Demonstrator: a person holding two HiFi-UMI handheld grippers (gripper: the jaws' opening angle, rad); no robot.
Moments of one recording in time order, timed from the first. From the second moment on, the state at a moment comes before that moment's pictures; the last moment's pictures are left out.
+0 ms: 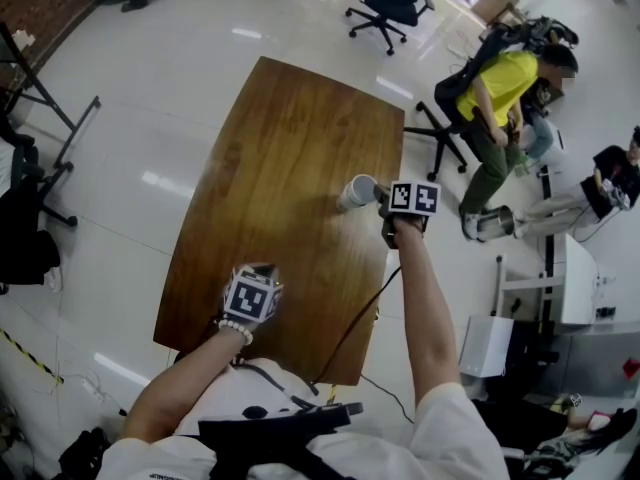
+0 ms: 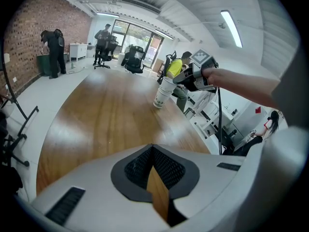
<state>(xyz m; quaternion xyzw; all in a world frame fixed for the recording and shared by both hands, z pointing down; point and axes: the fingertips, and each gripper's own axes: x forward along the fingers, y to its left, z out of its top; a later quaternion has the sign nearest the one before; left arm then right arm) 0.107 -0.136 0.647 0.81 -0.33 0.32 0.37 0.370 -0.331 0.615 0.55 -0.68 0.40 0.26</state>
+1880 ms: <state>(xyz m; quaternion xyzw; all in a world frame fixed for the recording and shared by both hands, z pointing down) 0.093 -0.131 0.624 0.83 -0.32 0.29 0.35 0.358 -0.272 0.549 0.62 -0.68 0.35 0.17</state>
